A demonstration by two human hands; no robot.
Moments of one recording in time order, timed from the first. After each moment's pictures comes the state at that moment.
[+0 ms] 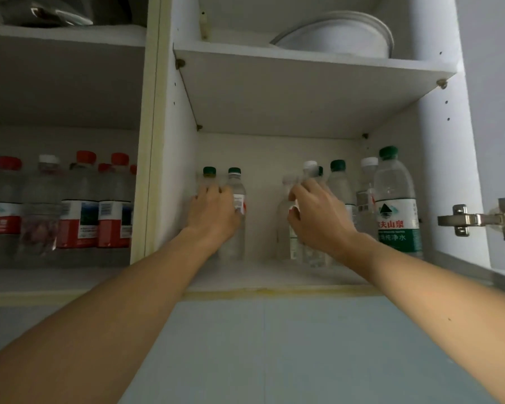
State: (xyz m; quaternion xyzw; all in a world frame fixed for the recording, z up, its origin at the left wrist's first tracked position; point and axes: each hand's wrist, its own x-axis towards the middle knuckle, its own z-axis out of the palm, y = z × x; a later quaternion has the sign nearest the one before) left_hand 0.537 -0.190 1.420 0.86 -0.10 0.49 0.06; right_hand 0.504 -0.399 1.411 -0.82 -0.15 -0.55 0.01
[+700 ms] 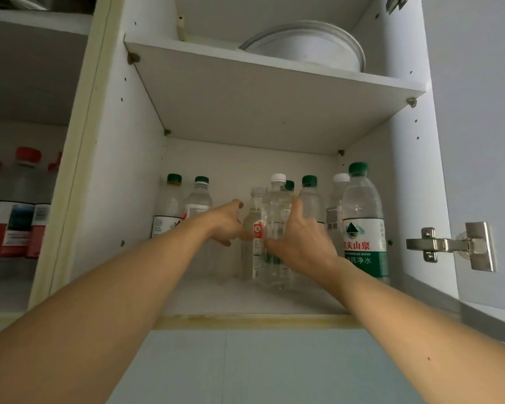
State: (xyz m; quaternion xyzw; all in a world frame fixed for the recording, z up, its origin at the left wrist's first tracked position) left_hand 0.568 -0.270 1.454 0.90 -0.22 0.15 0.35; right_hand 0.519 -0.440 1.407 -0.87 -0.09 -0.43 0.20
